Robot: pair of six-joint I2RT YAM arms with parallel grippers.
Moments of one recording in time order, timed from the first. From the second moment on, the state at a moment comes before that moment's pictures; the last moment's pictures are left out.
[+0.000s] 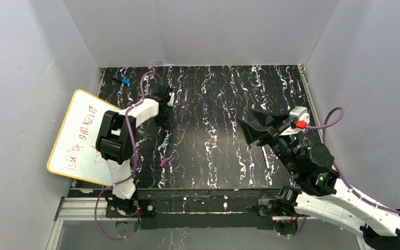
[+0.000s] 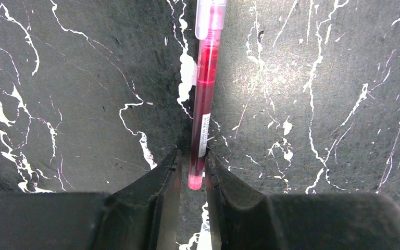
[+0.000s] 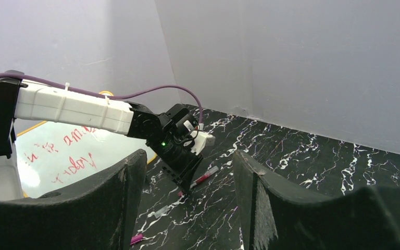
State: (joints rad) left arm -0.33 1.92 1.31 -0.60 -0.10 -0.15; right arm 1.07 0.52 0.72 0.14 0.36 0.09
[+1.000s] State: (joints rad) left arm -0.32 1.17 0.79 -0.58 0.16 -0.20; right arm 0.66 1.22 0.91 -0.36 0.00 0.34
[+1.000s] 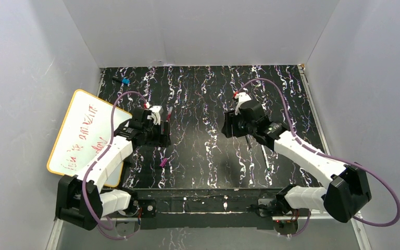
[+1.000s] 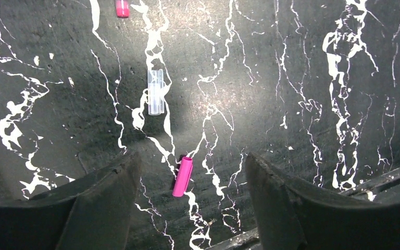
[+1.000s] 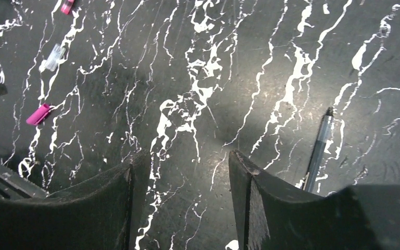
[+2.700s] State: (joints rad) left arm -0.35 1.70 1.02 -0.52 0.06 -0.14; right arm 0.41 1.09 0.85 -0.32 -0.28 0.32
